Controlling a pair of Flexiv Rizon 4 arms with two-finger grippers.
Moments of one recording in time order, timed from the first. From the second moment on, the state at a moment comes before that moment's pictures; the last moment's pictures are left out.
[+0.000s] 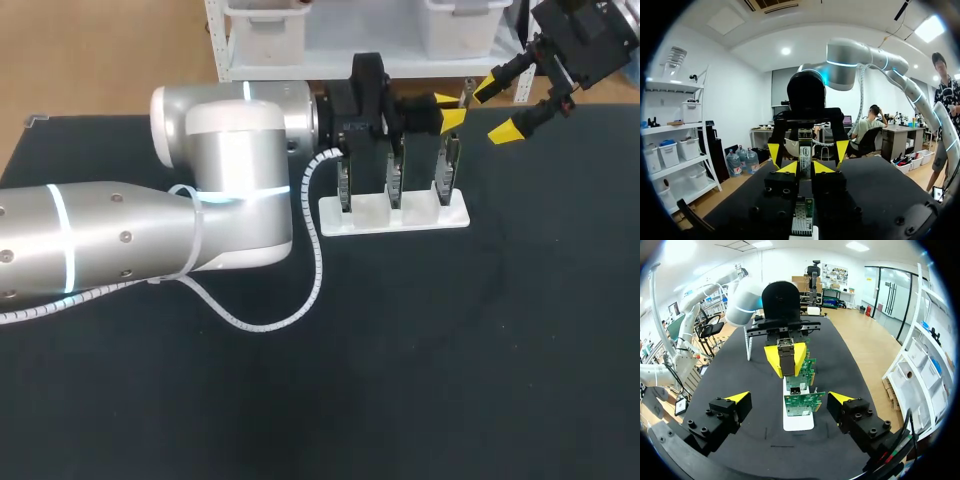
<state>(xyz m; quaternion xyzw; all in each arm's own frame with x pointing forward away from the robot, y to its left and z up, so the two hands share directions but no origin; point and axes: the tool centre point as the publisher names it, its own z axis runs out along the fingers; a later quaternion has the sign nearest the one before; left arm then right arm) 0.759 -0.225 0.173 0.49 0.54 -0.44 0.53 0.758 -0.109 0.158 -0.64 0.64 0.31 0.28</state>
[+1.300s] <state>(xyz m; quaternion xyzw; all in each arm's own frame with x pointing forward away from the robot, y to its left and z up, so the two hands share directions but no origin) 0.758 -0.220 0.176 0.49 0.54 -0.44 0.52 0.758 -0.109 0.158 -0.64 0.64 0.31 0.28</state>
